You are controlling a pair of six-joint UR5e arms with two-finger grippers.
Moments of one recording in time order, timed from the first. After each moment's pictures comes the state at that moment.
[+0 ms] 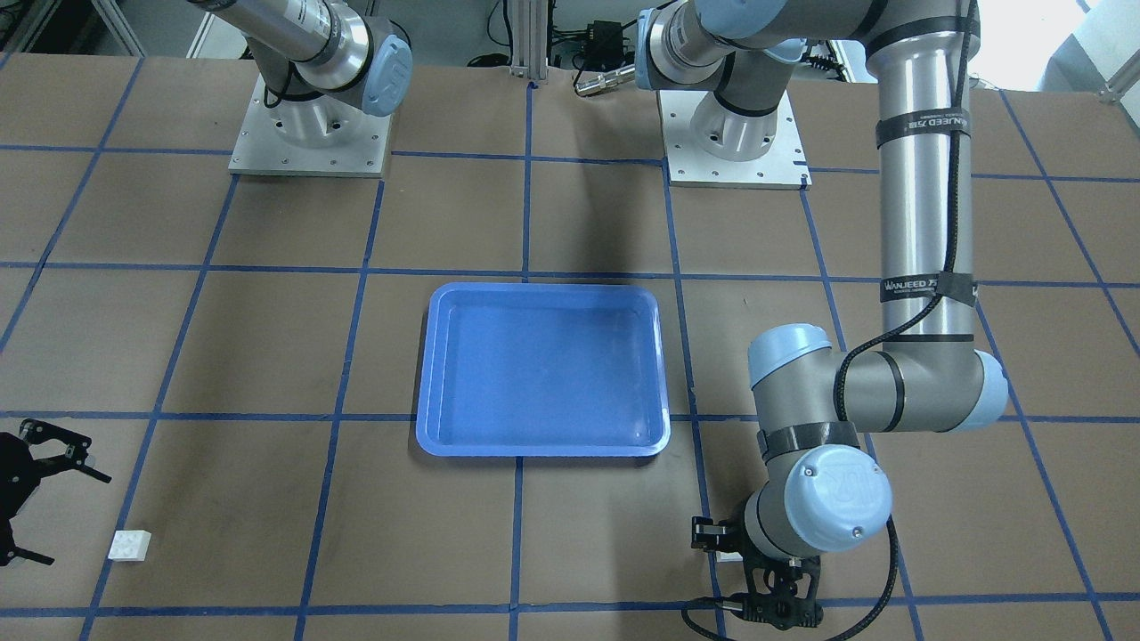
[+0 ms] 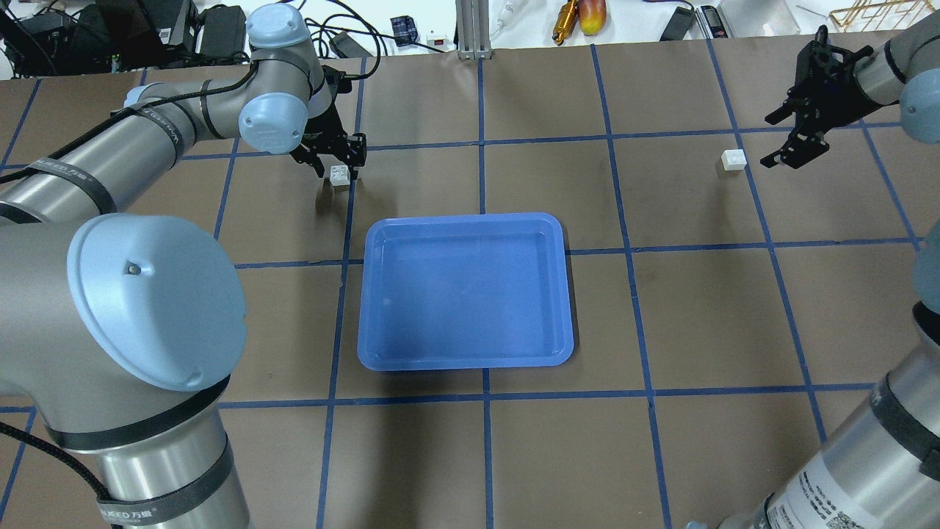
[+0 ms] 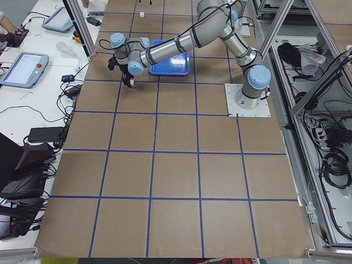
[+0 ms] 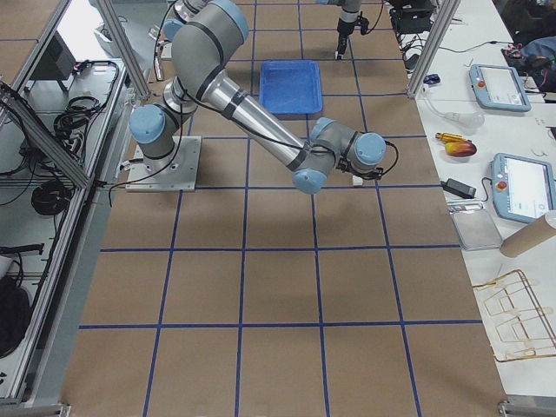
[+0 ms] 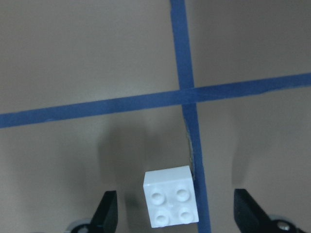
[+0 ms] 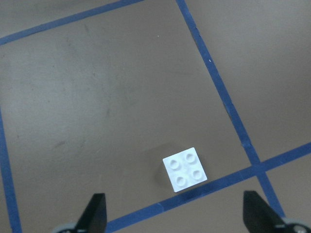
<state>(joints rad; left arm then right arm) -1.55 -2.33 -1.31 -1.12 1.59 0.11 1.07 -0.95 1.44 -2.02 -1.15 -1.75</state>
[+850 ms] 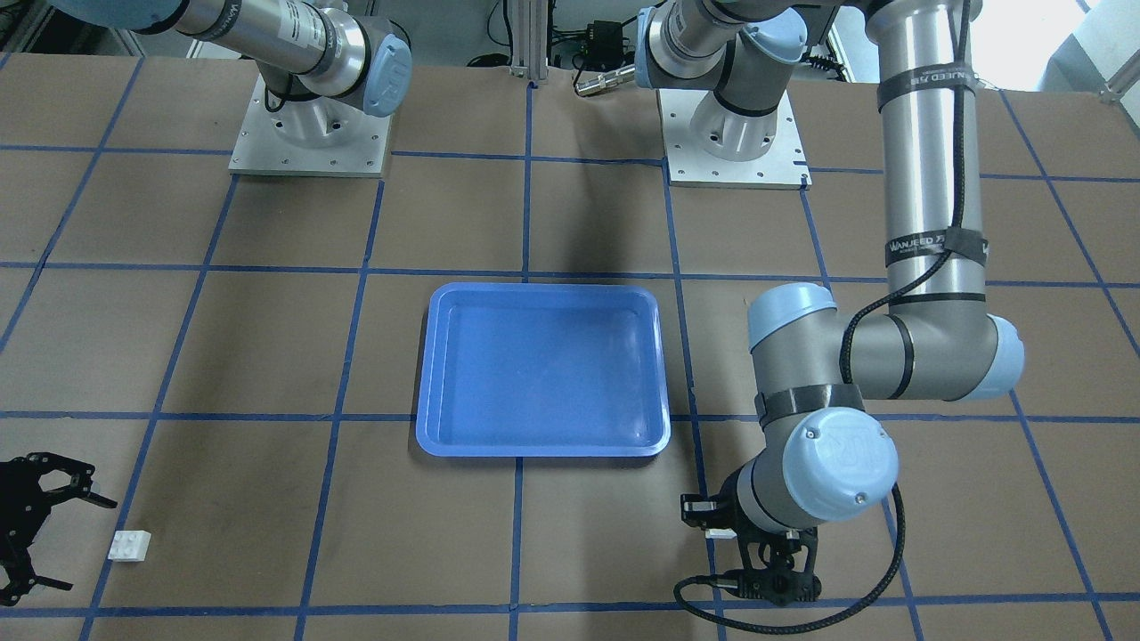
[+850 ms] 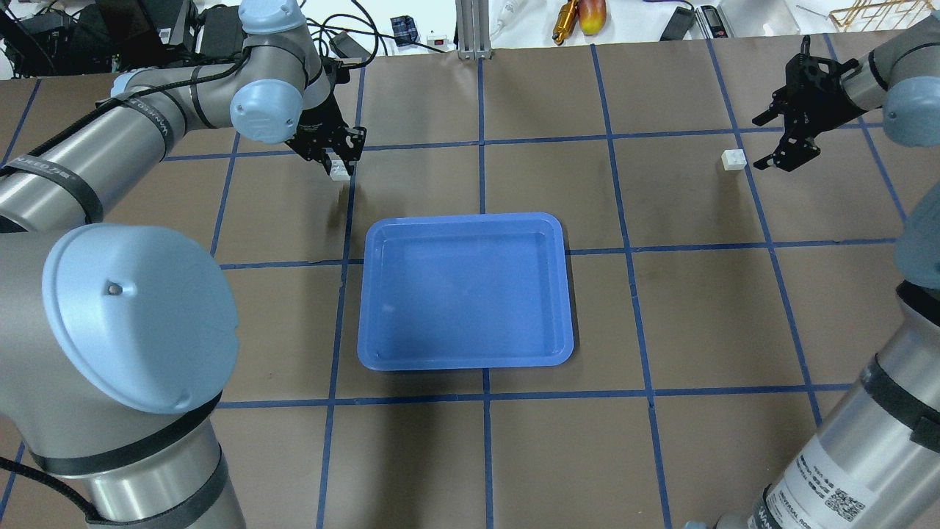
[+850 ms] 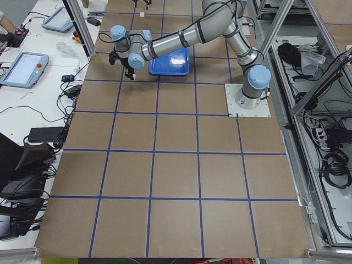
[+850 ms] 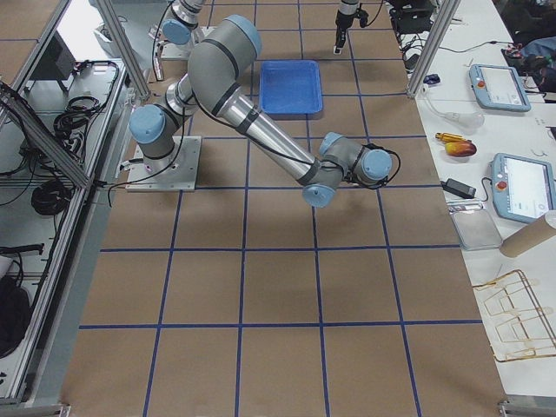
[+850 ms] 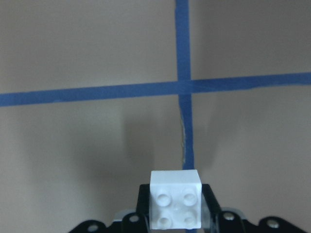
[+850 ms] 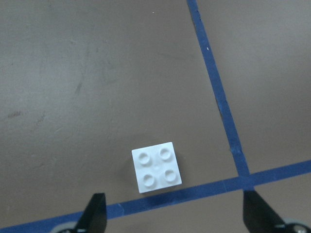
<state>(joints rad) -1.60 -2.22 -1.33 -1.23 1.56 0.01 1.07 -0.86 1.39 -2.01 -1.13 -1.93</state>
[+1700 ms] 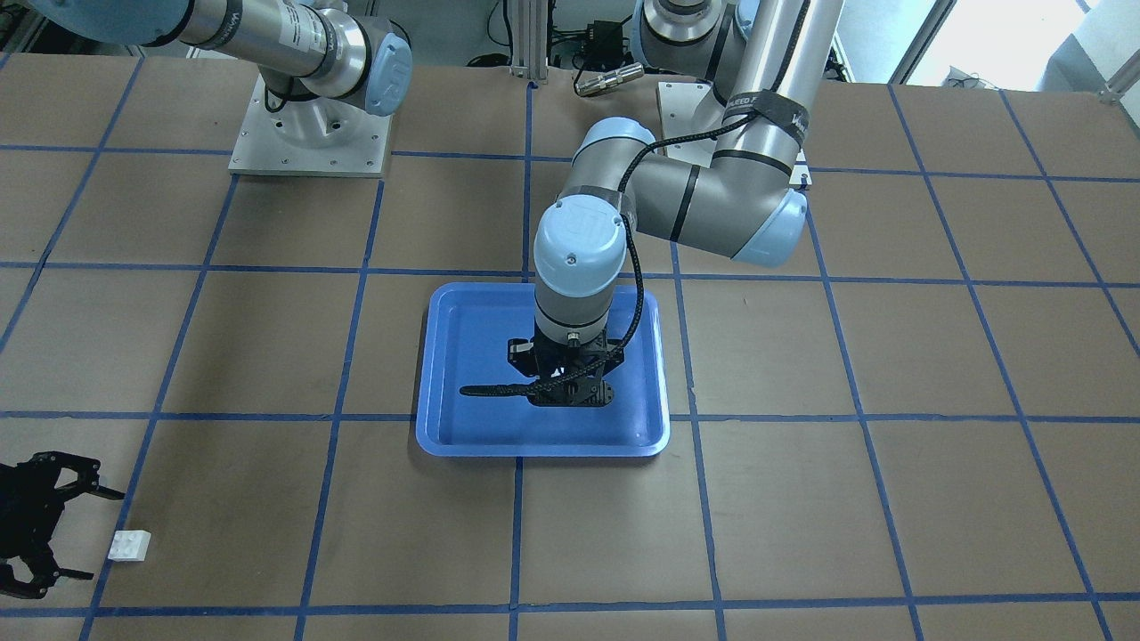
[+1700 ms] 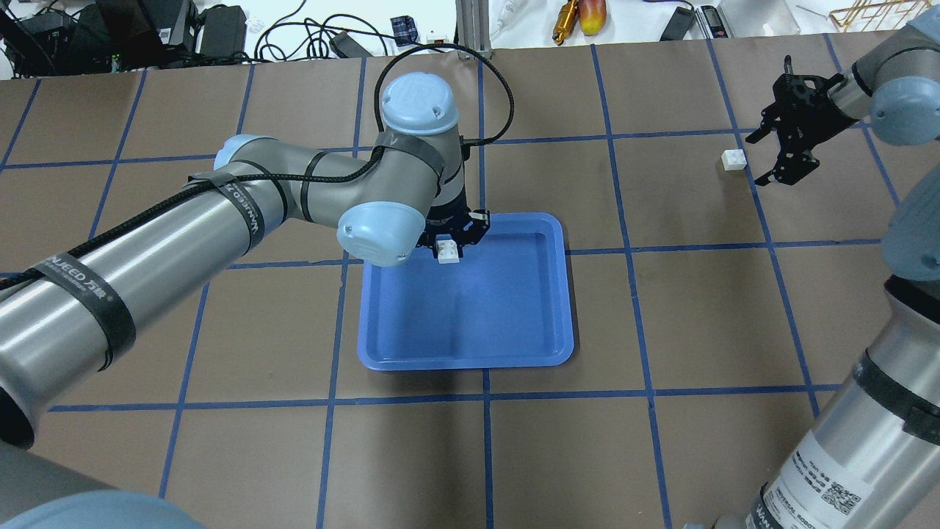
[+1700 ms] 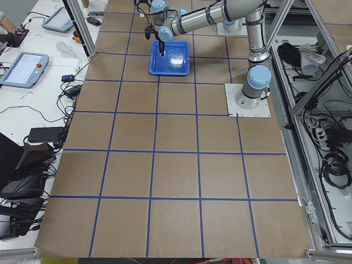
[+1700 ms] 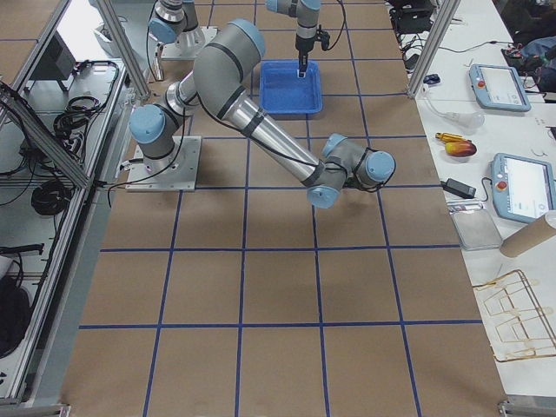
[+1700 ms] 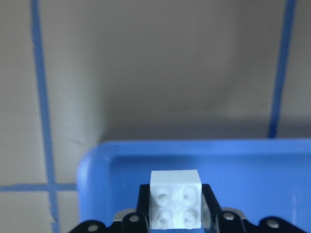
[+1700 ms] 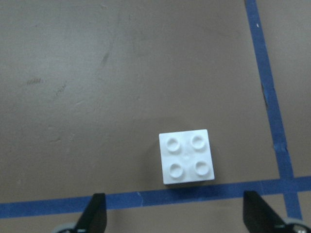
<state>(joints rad) -1.90 -2.01 -1.71 -1.02 1.56 -0.33 1.09 -0.82 1.35 -1.95 -1.21 -2.02</state>
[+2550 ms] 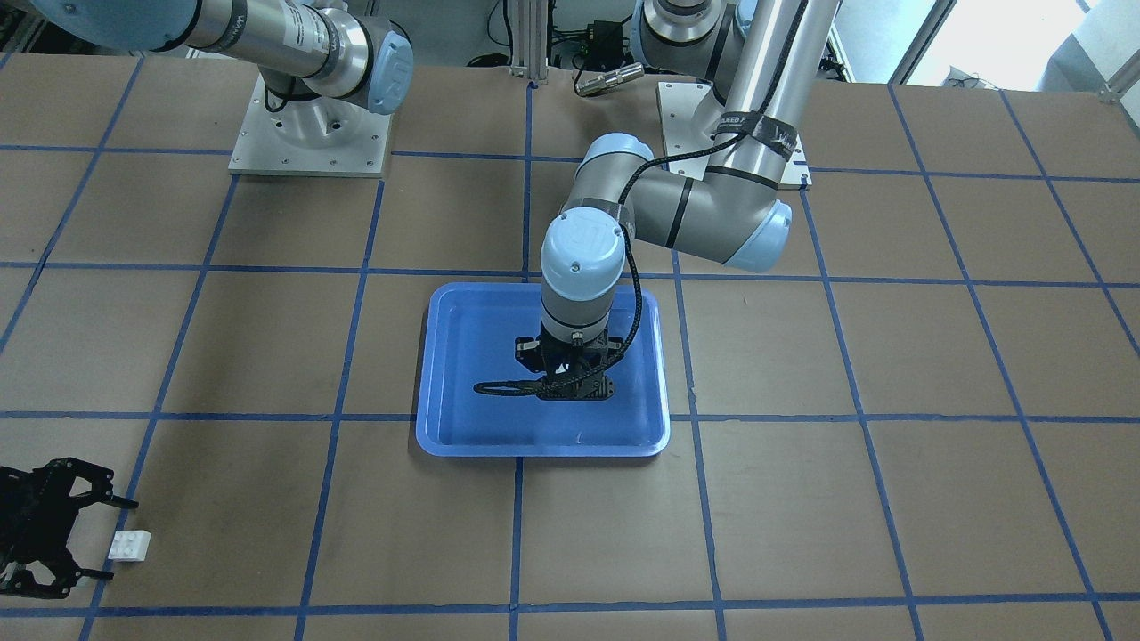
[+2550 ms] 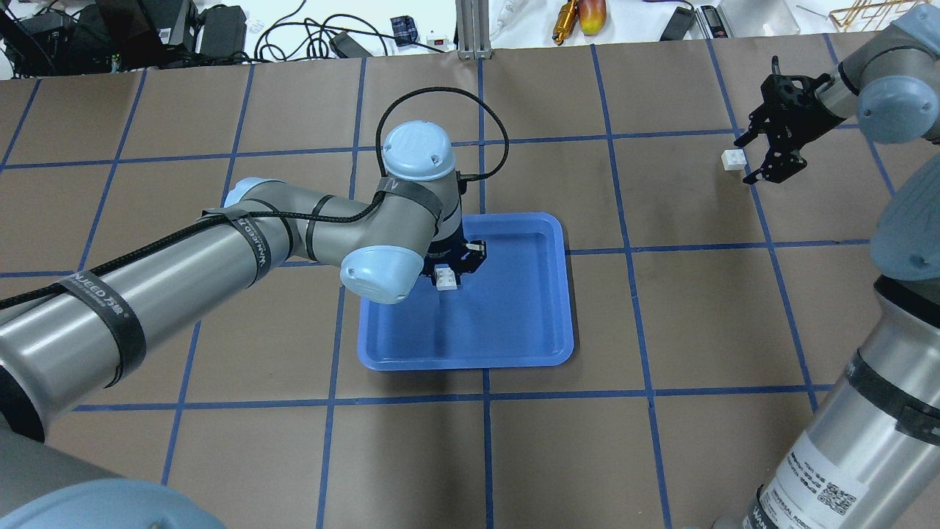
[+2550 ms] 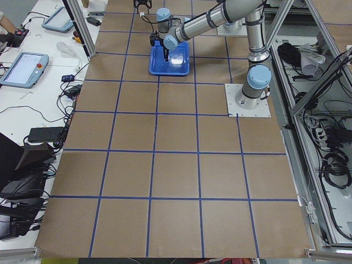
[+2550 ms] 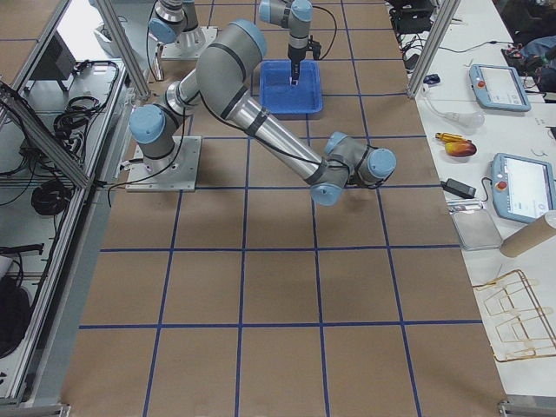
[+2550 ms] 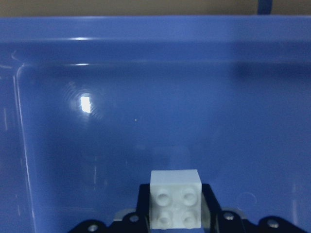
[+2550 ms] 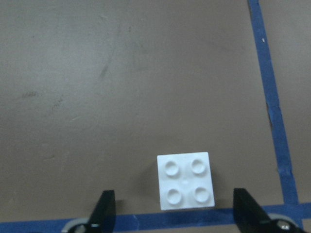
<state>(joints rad) -1.90 -2.03 -1.80 -0.94 1.55 -0.35 1.11 -0.82 1.35 -1.95 -1.21 -2.02</state>
